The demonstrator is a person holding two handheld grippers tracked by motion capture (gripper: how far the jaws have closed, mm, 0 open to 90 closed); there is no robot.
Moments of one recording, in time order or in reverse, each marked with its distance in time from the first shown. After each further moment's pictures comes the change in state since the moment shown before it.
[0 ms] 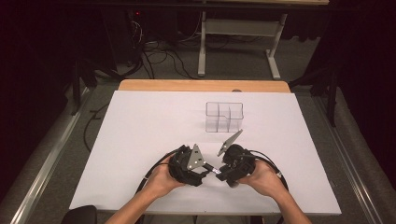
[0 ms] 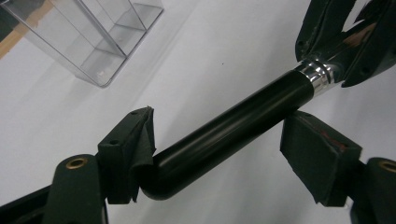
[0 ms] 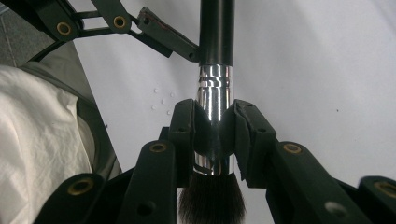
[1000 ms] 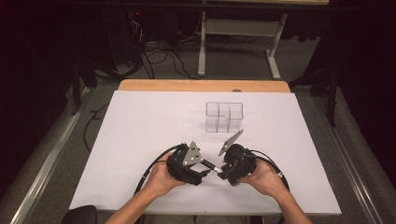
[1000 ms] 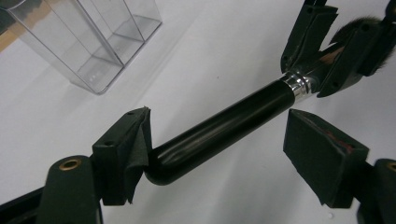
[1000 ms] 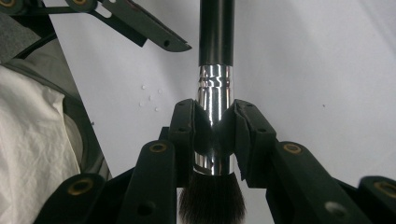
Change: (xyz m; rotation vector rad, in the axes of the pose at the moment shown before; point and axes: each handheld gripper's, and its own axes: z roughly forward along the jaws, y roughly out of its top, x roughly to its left) left arm 0.007 0.000 -0.004 -0.047 -0.048 -0.053; right arm -0.004 -0.002 0.001 -0.001 -0.036 -0.018
